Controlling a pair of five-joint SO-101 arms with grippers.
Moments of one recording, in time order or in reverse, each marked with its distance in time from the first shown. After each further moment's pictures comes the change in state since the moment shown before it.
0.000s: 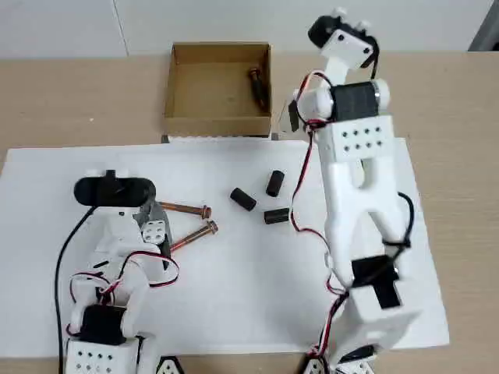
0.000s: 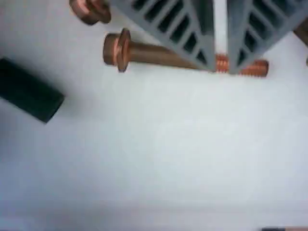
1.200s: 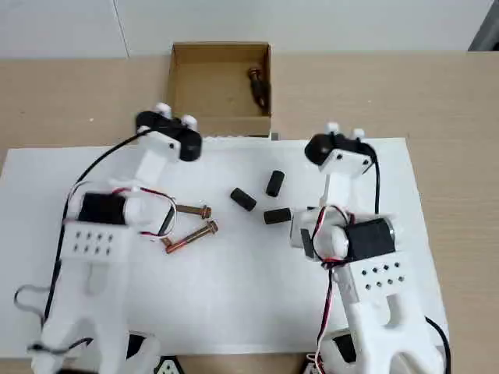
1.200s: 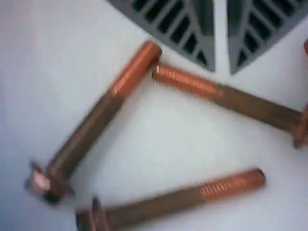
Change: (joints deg) left arm 0.0 57.7 -45.1 28.7 -29.0; right arm -2.7 -52.8 75.4 -15.4 8.5
